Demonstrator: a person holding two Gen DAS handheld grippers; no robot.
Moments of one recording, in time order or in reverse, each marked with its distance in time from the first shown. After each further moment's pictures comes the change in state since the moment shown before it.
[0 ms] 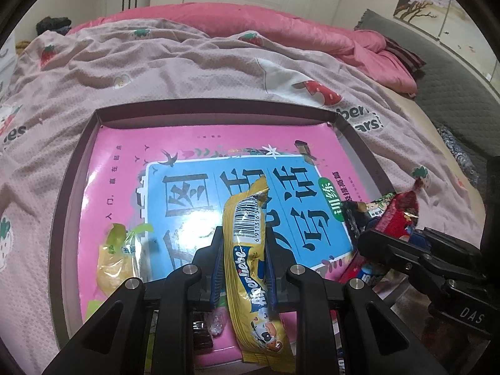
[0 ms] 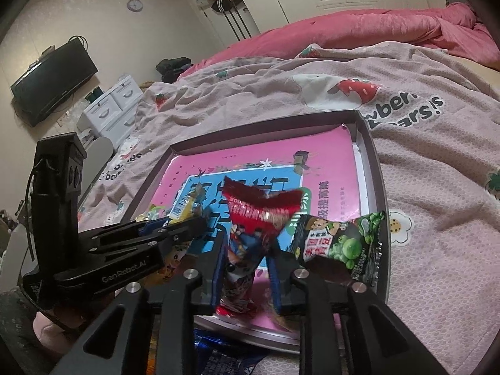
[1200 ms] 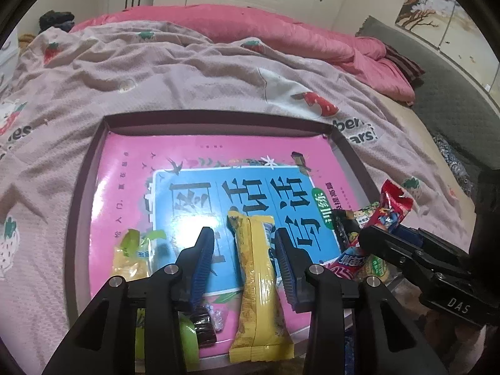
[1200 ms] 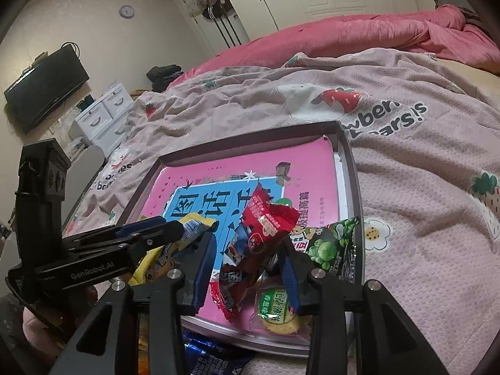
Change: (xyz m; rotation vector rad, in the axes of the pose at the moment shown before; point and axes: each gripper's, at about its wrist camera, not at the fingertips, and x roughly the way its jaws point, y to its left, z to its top) left arm -0.019 0.004 0.007 -0.031 -0.013 -0.024; right arm -0.013 -0.006 0.005 0.015 -0.044 -0.037
